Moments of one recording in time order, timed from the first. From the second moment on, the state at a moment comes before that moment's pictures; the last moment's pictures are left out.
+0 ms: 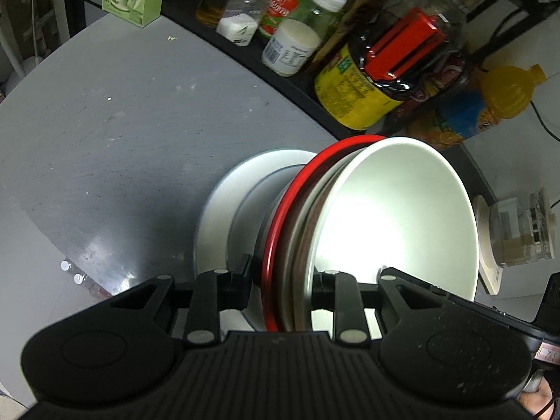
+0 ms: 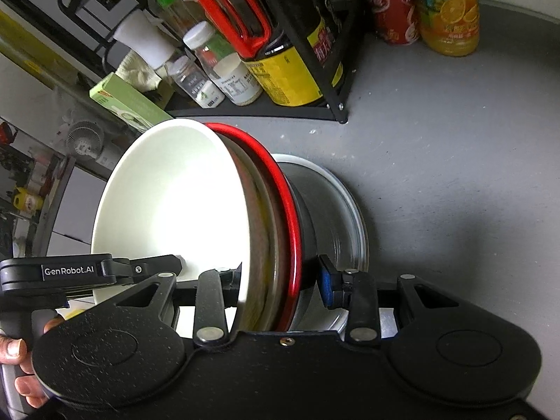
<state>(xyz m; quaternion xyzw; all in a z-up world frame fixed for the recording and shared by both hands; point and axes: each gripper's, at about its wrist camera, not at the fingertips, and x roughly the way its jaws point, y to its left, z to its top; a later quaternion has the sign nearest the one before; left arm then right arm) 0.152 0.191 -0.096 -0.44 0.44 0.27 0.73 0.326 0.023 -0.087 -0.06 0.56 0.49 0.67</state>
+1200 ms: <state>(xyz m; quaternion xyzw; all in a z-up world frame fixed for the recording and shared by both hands) 0.180 0.221 -0.089 -0.37 0.48 0.22 0.76 0.319 -0.005 -0.083 0.01 0.56 0.39 0.73</state>
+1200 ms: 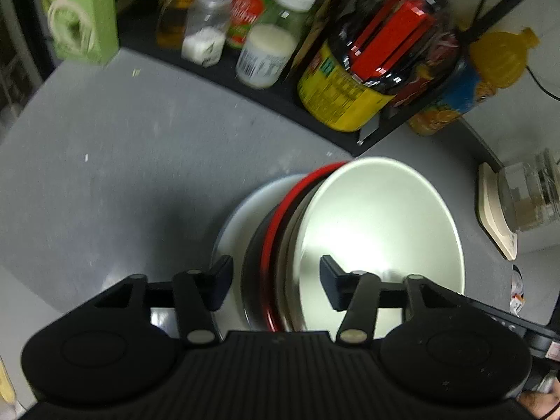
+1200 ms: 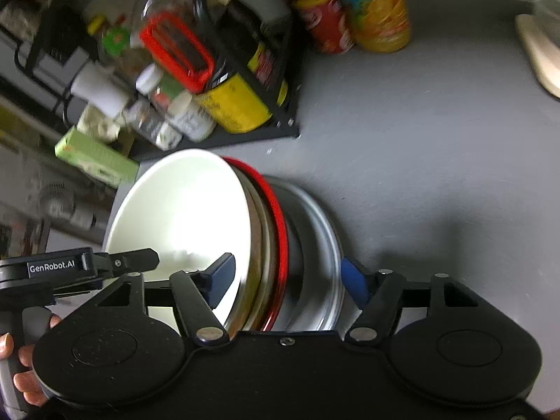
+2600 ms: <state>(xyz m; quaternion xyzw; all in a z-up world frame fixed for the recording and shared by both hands) 0.101 0.097 0.018 -0.15 0.43 0.07 0.89 0.129 -0.240 -0.011 0.12 0.40 0.16 0.89</state>
